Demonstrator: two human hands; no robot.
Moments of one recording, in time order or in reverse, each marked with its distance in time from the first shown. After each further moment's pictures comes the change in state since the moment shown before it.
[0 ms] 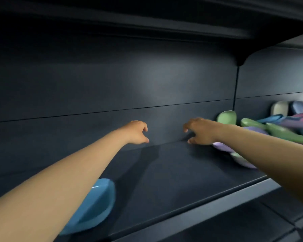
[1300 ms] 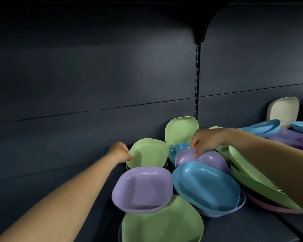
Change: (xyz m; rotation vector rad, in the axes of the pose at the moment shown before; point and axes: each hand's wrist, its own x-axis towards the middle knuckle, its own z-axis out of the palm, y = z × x) left_hand 0.288 0.187 0.191 -0.376 0.008 -0.583; right_hand 0.091 0.403 0.131 0.419 -0.417 -0.100
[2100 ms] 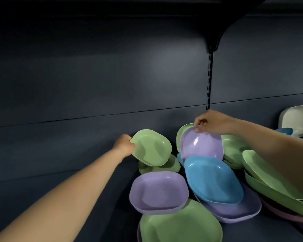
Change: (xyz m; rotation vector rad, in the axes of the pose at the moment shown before) left_hand 0.000 0.003 -0.037 -0.180 0.148 0.089; right_hand 0.001 -0.024 -0.044 0.061 0.463 -0.074
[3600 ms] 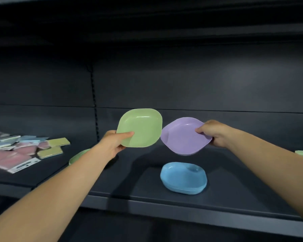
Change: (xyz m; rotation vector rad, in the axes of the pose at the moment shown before) left_hand -0.239 -0.393 -0.496 -0.874 0.263 -0.209; right_hand -0.041 -0.625 0.181 0.828 -0.072 0.292
